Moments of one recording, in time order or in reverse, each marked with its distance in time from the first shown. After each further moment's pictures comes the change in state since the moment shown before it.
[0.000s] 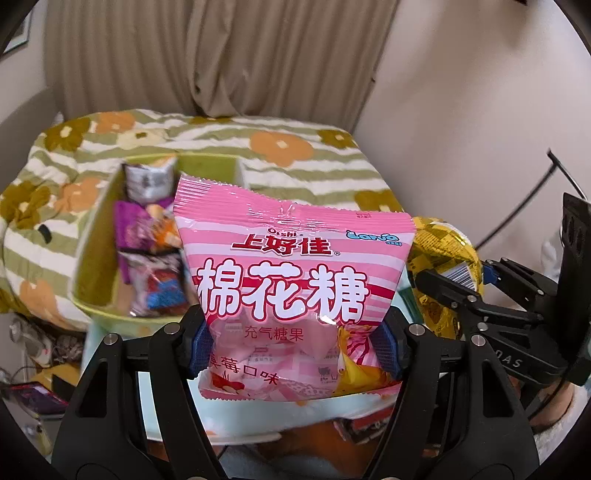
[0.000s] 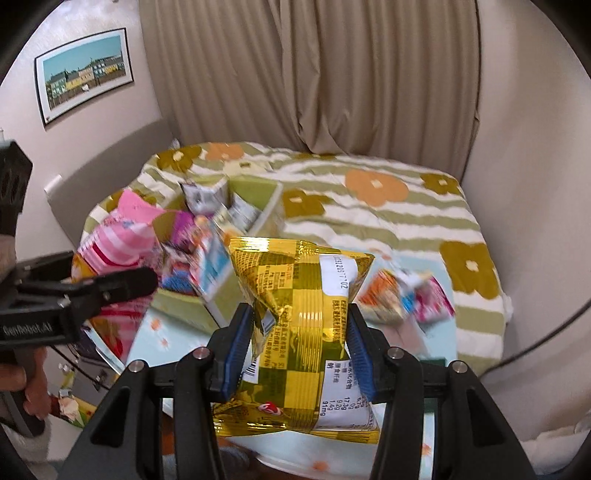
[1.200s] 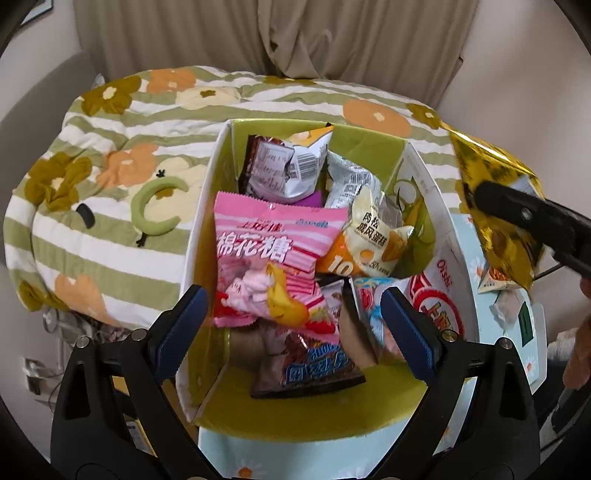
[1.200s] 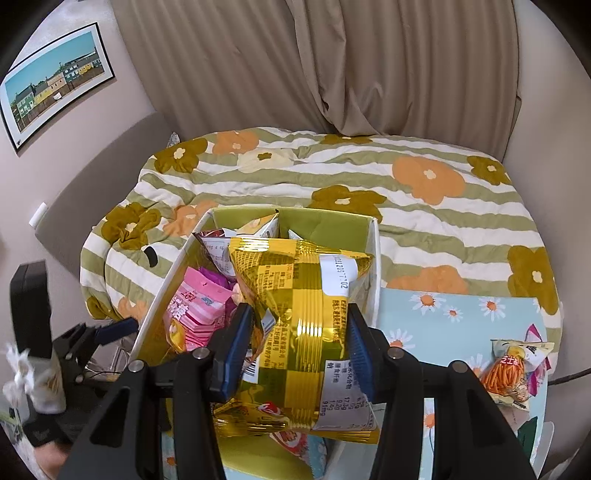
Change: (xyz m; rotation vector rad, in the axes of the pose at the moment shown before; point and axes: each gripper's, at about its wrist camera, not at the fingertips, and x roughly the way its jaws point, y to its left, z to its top) left arm 0.109 0.203 0.050 -0.071 0.162 0.186; right arm 0.183 0.098 0.130 0.091 0.121 0.052
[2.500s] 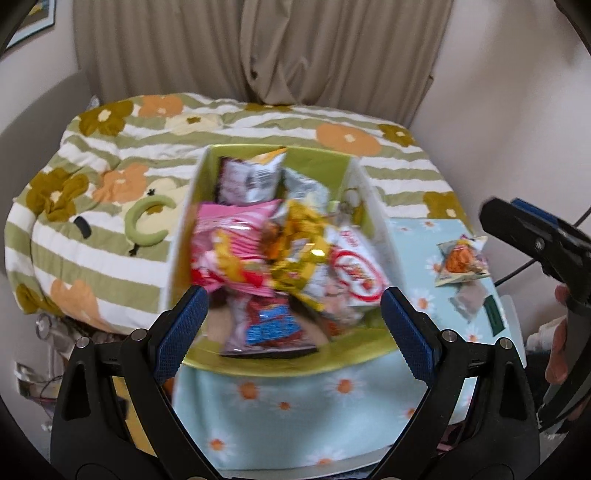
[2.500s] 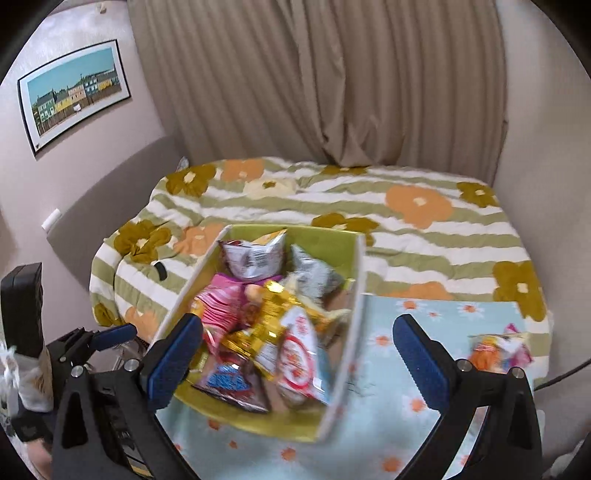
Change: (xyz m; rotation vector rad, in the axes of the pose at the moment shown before) left arm -0.077 -0.048 -0.040 0.025 -0.113 -0.065; right arm -0.085 -0.003 -0.043 -0.020 -0.143 -0.014
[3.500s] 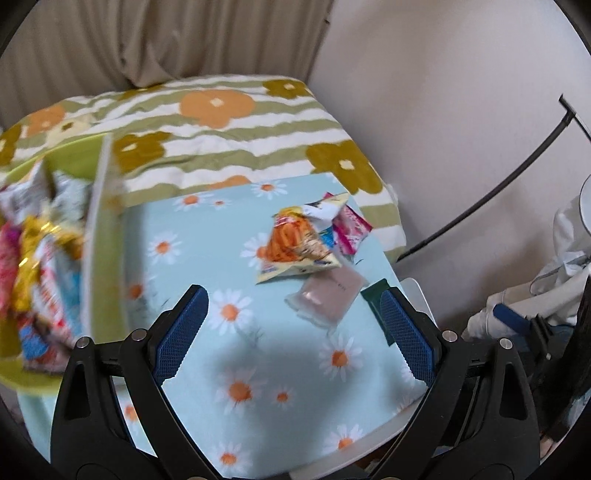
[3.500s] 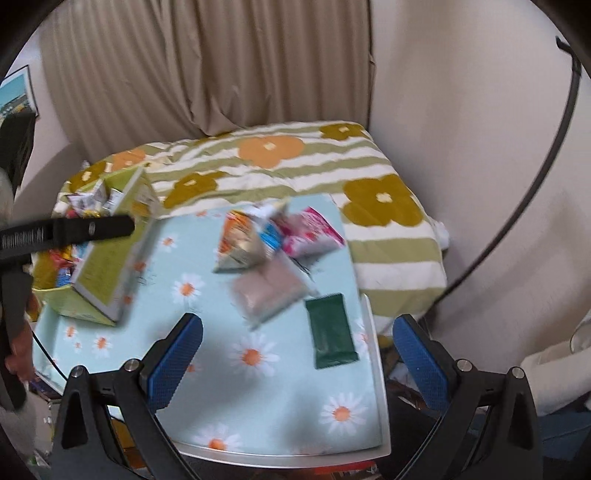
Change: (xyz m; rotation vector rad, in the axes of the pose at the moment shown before) left arm 0.110 -0.286 -0.009 0.193 0.156 -0.245; right arm -0.095 -0.251 -0.165 0.194 0.098 -0.305
